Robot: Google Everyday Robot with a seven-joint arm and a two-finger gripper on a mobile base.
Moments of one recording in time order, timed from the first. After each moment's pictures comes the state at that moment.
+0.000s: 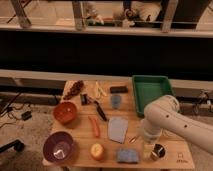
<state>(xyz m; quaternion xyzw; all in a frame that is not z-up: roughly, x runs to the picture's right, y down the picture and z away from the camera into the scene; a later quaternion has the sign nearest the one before) 0.176 0.252 0.681 -0.37 -0.07 -0.02 0.93</state>
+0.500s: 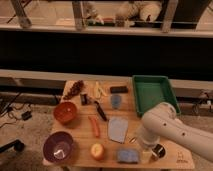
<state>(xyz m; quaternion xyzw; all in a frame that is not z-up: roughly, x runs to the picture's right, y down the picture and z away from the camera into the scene) 0.162 0.284 0.681 -0.37 -0.08 -0.04 0.93</state>
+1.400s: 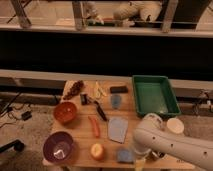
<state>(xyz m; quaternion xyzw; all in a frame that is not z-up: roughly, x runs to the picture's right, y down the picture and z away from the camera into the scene) 0.140 0.323 0.707 -0.36 -0.07 -0.08 0.93</state>
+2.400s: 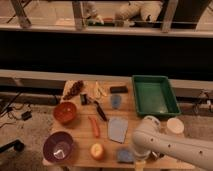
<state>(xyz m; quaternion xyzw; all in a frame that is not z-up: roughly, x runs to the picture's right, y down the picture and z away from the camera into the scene) 0.147 0.342 0.717 -0.38 -0.05 -0.06 0.92</state>
